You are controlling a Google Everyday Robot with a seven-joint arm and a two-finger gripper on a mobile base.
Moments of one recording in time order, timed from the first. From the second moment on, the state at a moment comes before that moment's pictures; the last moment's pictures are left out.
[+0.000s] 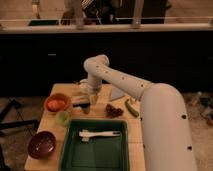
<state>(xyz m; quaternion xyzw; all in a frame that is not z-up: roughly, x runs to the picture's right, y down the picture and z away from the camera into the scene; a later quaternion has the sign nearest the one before) -0.079 0.064 0.859 -0.37 -0.15 -0.10 0.91</state>
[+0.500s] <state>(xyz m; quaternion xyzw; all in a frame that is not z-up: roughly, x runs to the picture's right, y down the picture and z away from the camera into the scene) -0.080 0.064 0.860 -0.37 -0.15 -0.10 0.91</state>
